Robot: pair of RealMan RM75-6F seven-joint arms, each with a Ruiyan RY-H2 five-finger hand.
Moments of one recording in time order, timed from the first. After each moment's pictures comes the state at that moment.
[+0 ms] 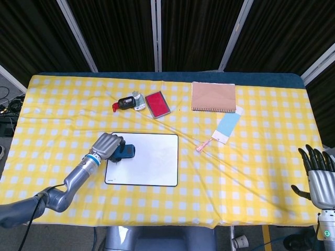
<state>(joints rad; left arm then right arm) -0.79 -1.59 -0.11 -1.19 1.22 0.72 0.12 0.08 -1.10 0.09 -1.60 -1.42 1.46 -0.14</state>
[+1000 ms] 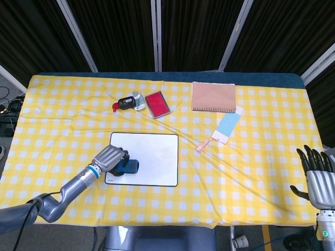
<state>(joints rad) -0.76 -1.54 -0.01 -1.26 1.39 0.76 -0.01 0.08 -1.11 0.09 -1.60 -1.42 1.46 -0.17</state>
